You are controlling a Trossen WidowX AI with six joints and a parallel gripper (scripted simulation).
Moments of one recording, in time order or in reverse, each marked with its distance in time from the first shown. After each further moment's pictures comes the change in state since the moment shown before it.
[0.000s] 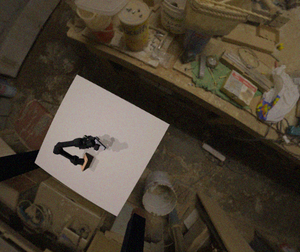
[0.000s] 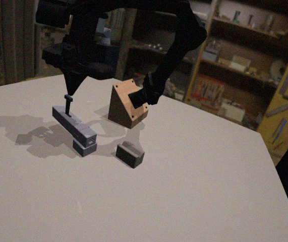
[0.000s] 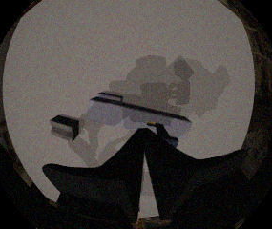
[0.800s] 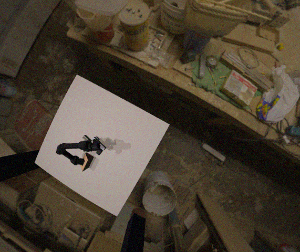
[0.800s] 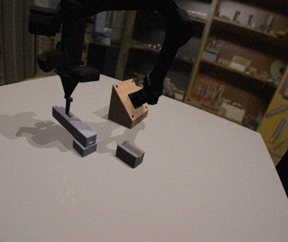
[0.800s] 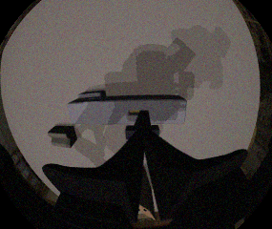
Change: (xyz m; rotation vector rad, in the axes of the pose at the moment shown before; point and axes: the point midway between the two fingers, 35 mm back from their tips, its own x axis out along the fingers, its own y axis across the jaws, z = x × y) arm 0.020 -0.032 -0.024 0.264 0.079 0.039
